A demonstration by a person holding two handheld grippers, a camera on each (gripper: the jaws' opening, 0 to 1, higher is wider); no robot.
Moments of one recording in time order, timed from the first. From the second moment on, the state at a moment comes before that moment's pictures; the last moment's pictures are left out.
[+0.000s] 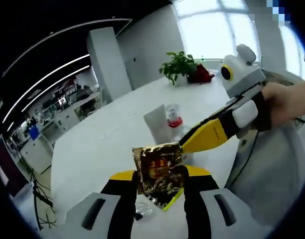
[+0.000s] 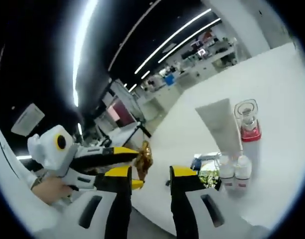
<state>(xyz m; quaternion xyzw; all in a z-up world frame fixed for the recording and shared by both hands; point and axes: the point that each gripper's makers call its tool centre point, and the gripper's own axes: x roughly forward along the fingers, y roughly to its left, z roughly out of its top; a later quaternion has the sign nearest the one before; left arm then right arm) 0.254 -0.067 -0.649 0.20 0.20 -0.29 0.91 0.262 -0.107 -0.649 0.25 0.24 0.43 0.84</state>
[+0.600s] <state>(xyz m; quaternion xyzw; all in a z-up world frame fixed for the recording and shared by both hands) 0.244 -0.071 -0.640 0.19 0.20 -0.29 0.92 0.247 -0.093 -0.642 0.27 0.23 0.46 0.82</state>
